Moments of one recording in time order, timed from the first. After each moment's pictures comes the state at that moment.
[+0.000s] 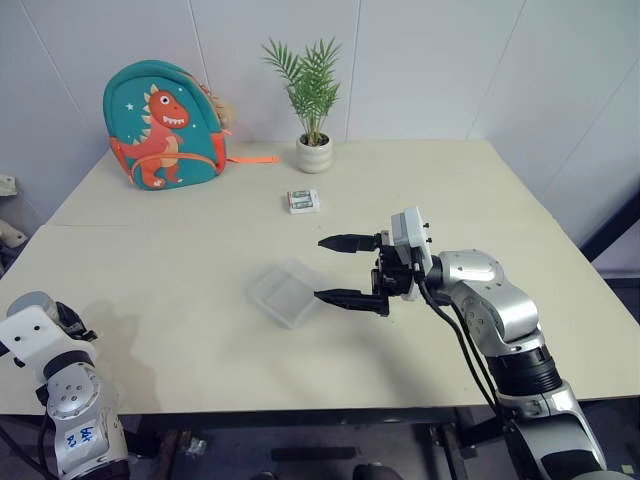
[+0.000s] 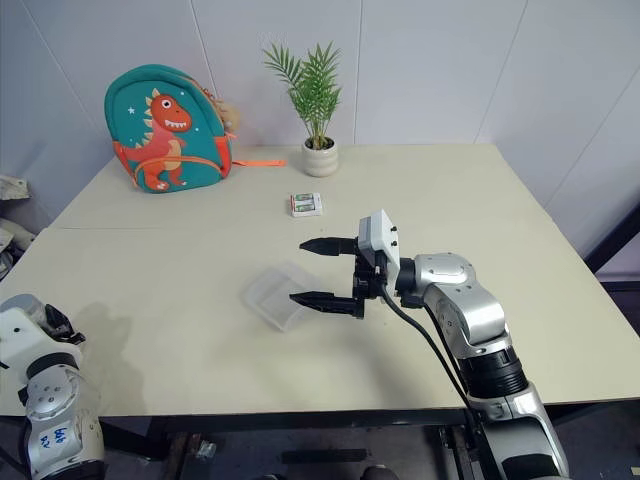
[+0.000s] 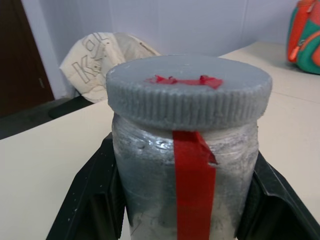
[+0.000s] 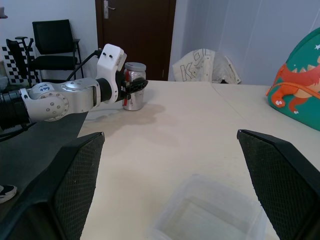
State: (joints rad) left arm -0.18 0.25 0.64 0.02 -0.19 0.09 0.33; right arm -0.71 -0.42 0.11 -0.06 0.50 0.35 1.15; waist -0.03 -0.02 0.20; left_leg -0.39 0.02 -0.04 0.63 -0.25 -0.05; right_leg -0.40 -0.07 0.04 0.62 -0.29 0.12
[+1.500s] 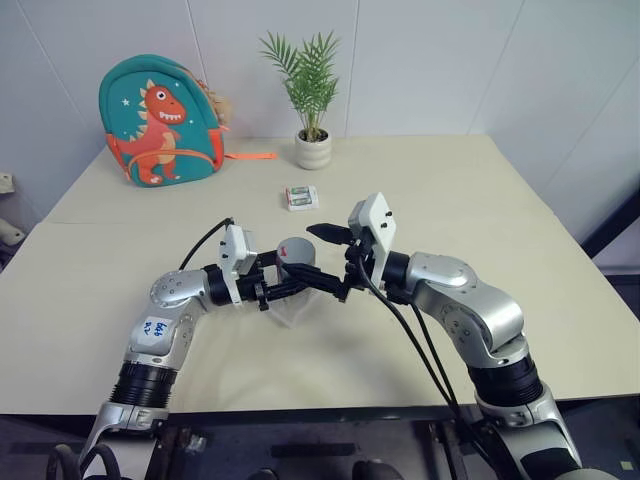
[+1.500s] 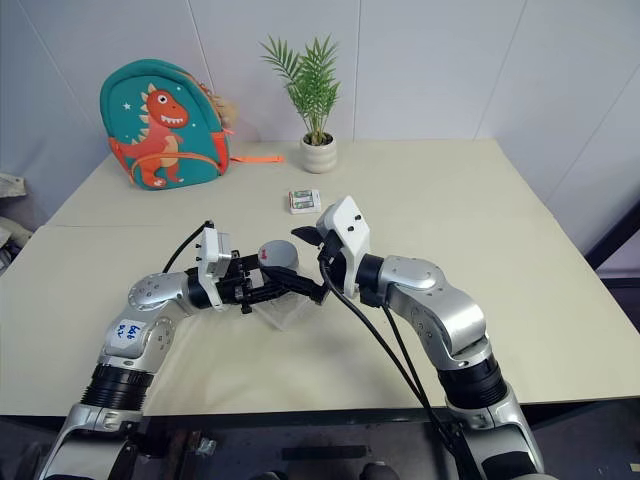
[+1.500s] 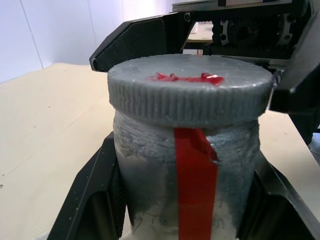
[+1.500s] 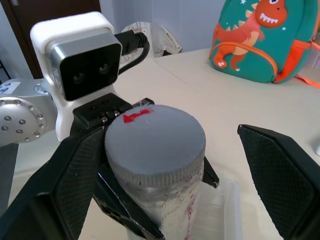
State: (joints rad) left arm -0.59 0.45 -0.01 0.13 -0.44 0.15 -1.01; right arm -0.73 -0.30 0.16 -0.26 0.47 0.69 0.66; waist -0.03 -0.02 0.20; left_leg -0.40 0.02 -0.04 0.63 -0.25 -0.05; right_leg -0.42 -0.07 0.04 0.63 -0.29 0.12
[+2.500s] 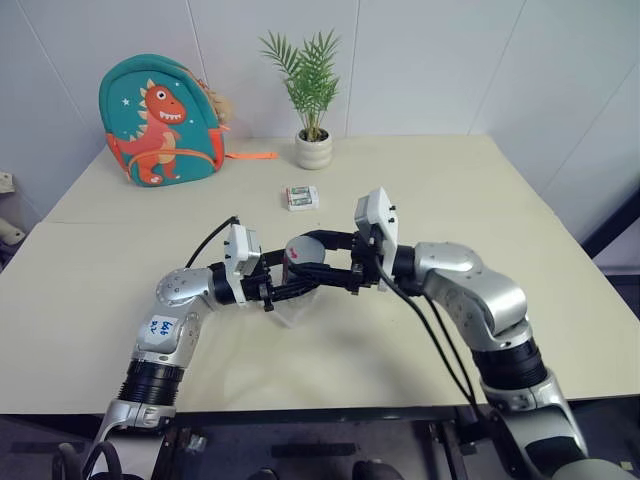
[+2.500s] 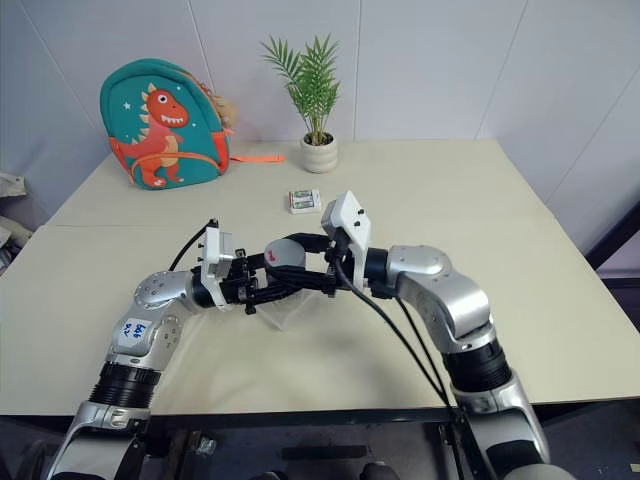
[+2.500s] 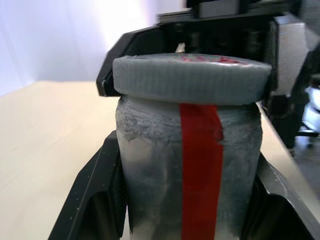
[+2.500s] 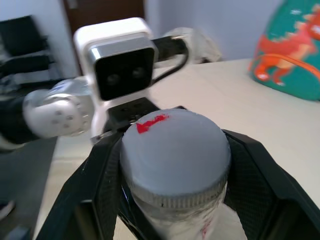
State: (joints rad) left arm -0.60 0.42 -0.02 0.12 -0.46 0.13 -1.10; right arm -0.84 -0.39 0.16 -0.10 0.50 0.60 1.05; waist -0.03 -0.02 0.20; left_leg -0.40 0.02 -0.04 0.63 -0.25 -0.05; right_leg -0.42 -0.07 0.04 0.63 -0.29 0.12
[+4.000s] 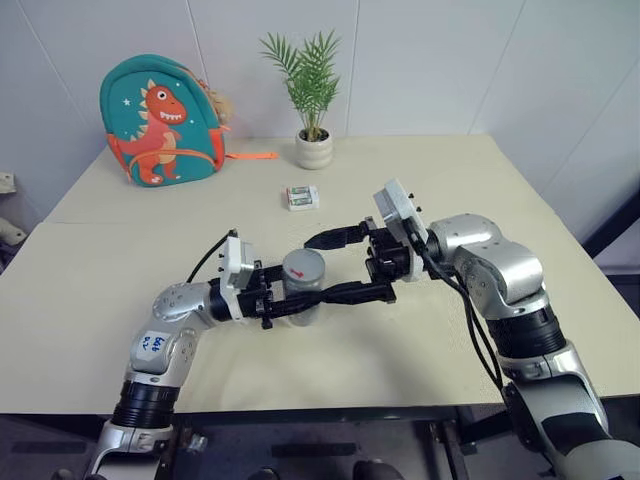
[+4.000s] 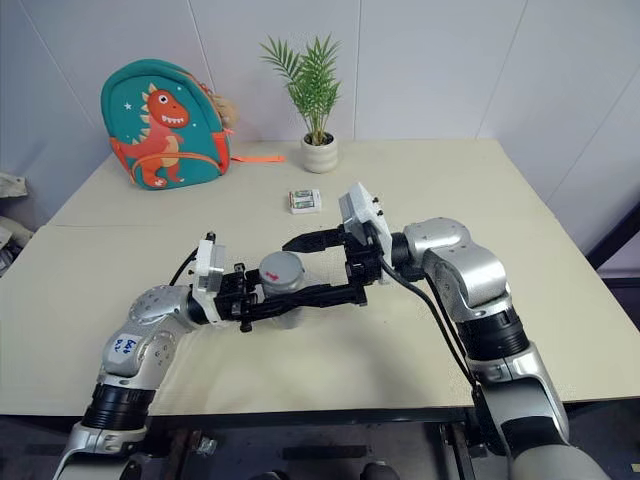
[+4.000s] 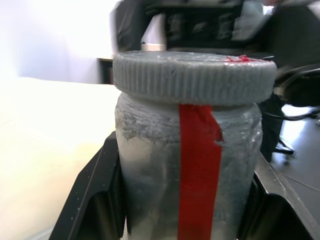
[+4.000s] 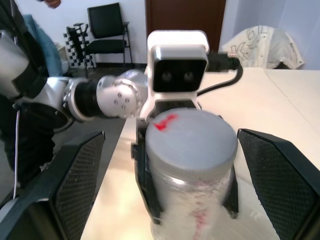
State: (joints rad) left arm -0.50 0.40 0.03 0.00 -0.51 0.23 -1.05; right arm -0.91 -0.44 0.15 -0.05 0.54 0.59 1.28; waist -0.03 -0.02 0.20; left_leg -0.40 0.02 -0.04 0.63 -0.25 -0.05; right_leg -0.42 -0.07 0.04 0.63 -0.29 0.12
